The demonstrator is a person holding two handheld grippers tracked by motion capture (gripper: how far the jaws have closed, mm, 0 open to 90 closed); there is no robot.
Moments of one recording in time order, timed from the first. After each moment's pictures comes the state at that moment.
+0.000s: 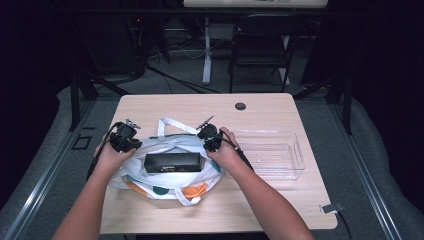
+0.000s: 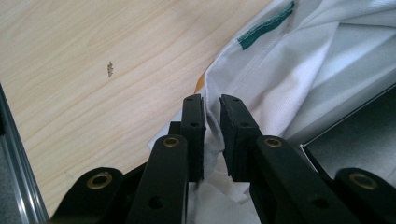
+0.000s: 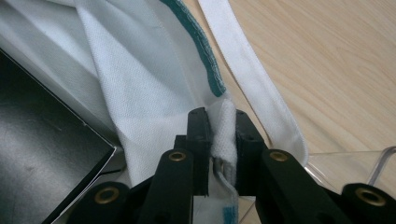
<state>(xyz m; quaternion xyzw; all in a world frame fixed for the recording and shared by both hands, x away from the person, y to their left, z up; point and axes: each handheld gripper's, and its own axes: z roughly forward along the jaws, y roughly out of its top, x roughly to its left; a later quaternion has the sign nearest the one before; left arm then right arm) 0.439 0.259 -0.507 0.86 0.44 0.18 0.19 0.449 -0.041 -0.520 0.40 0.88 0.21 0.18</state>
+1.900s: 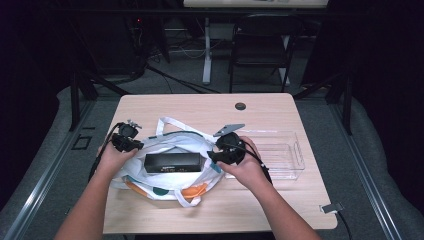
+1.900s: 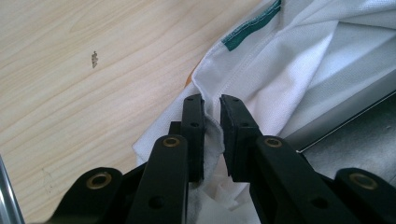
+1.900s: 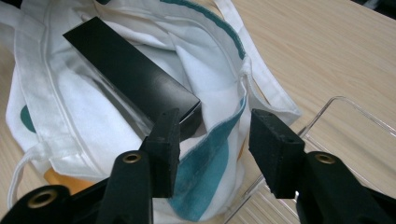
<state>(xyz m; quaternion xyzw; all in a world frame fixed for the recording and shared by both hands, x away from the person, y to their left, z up) 0.444 0.257 -0.511 0.85 0.46 0.15 0.19 0.368 -0.094 -0.462 0.37 0.85 0.36 0.15</state>
